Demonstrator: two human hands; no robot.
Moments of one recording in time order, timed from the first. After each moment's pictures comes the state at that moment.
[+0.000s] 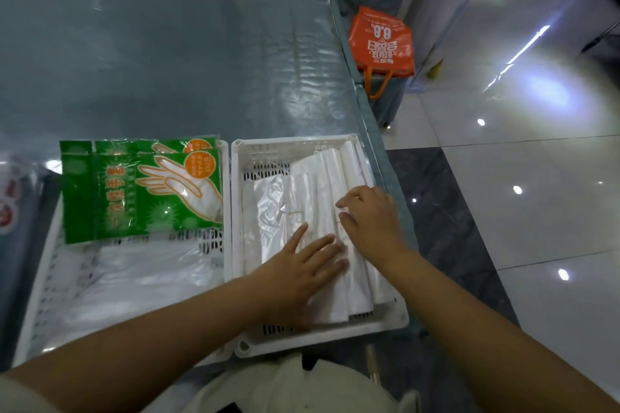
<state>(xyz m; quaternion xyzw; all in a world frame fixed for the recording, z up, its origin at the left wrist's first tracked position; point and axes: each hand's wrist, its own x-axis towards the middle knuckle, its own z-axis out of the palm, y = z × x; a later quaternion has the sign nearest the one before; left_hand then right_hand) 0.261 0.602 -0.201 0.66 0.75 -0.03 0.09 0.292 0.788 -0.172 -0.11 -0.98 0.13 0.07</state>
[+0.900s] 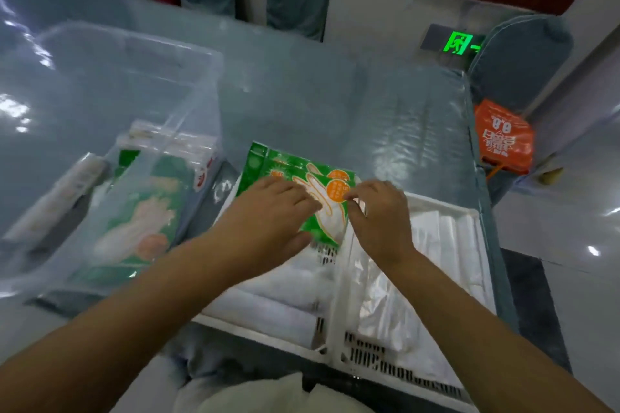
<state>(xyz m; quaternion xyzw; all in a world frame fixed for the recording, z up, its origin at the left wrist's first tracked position) 0.216 0.414 -0.038 0.38 0.92 0.06 -0.08 0.200 0.616 -0.096 0.08 -0.94 0.25 0.21</state>
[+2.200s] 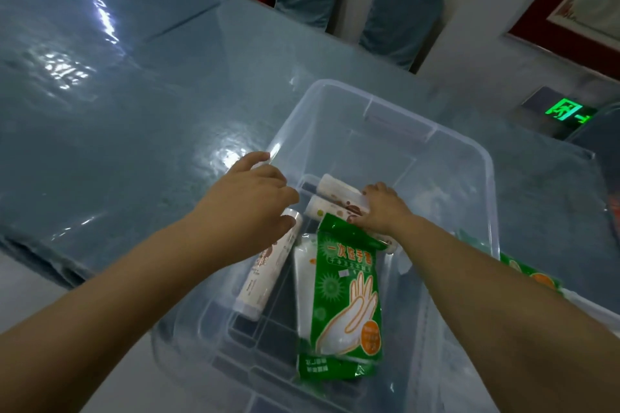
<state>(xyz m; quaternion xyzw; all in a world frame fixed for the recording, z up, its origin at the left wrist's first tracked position) 0.080 -0.048 -0.035 0.25 0.96 0.07 -0.07 -0.033 0.217 -0.133 0.07 -0.98 0.01 -0.18</state>
